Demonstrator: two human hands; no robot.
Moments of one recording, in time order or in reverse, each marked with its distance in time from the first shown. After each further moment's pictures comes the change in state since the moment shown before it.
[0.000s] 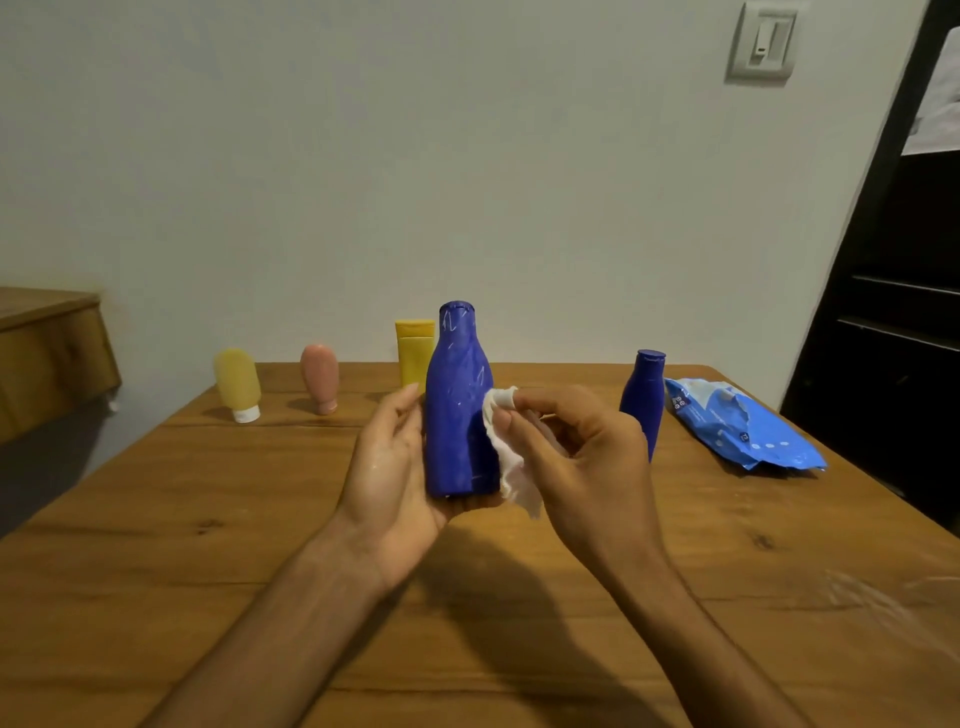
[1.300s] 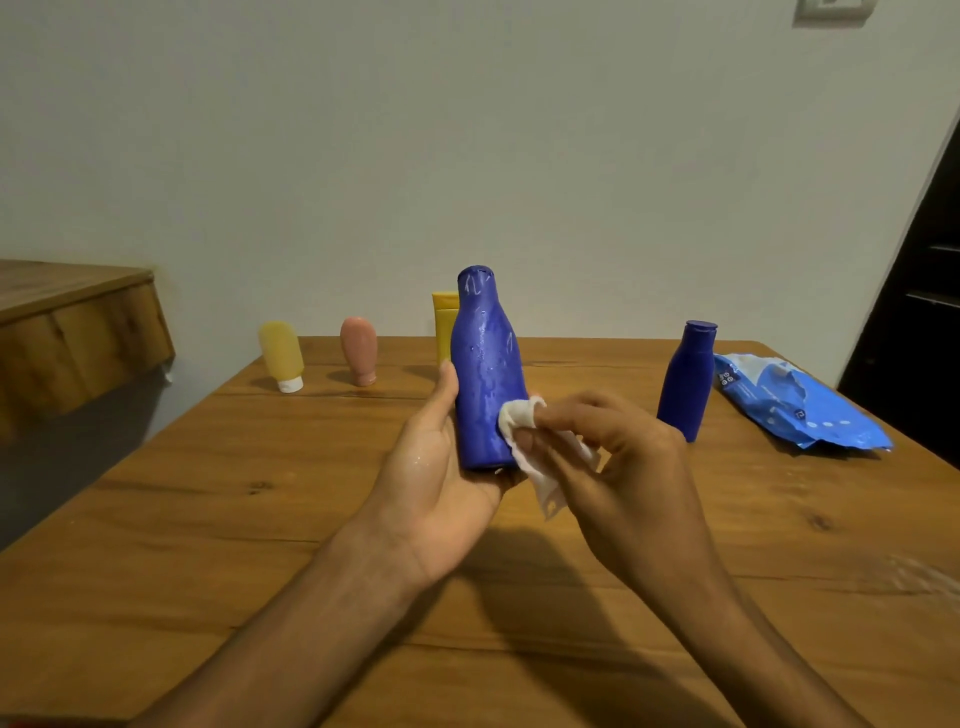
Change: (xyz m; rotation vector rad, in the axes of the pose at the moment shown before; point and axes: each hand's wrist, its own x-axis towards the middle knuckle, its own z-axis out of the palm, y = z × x) left_hand -0.019 -0.002 0.010 -0.224 0.054 -0.049; right_hand -0.023 -0.002 0.000 -0.178 -0.149 -0.193
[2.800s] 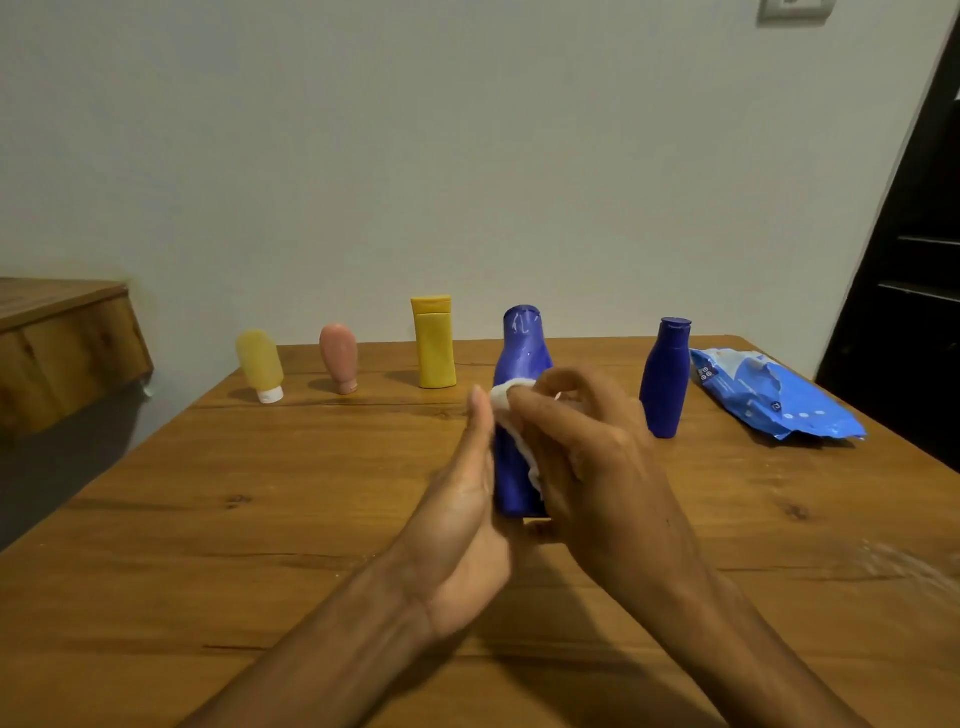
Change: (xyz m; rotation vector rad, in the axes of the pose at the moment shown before) left_hand -0.009 -0.039 0.005 0.238 -0.215 -0.058; right_hand 0.001 -0.001 -0.006 -0.237 -0.016 -0.143
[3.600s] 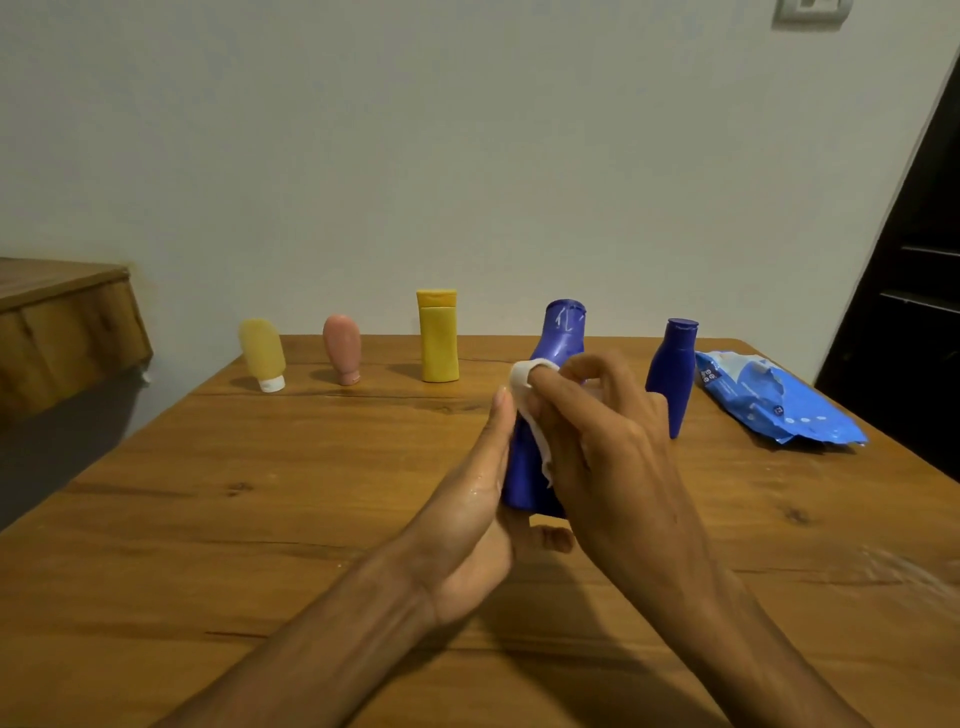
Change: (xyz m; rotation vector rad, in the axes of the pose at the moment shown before) left_hand 0.008 -0.003 -0.017 0.171 -0.052 -0.021; right_hand 0.001 0.001 0.002 -0.143 0.070 0.011
